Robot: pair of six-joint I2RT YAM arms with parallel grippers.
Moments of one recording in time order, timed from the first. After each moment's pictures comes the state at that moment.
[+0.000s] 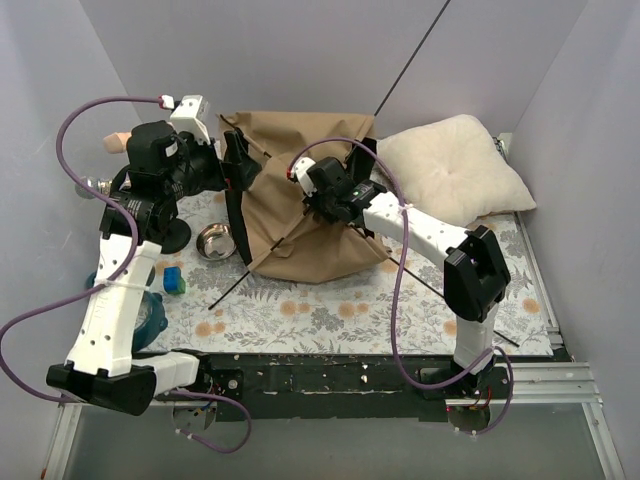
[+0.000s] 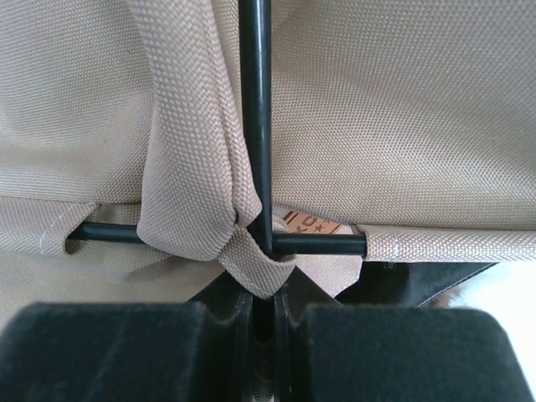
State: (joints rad) left arm -0.24 1.21 1.60 -0.68 0.25 -0.23; right arm 0.81 1.88 1.63 -0.54 0.25 -0.23
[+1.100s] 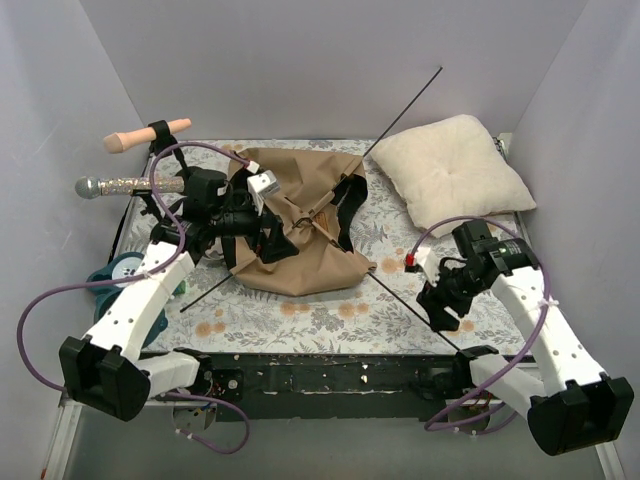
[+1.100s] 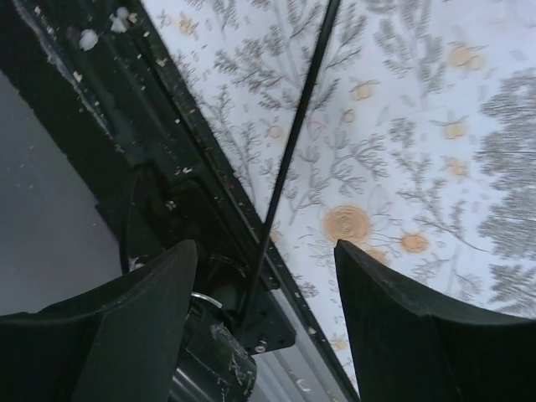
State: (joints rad) left arm -0.32 1.20 1.12 -0.55 0.83 0.19; right arm 0.26 0.99 0.98 -1.37 -0.43 -0.79
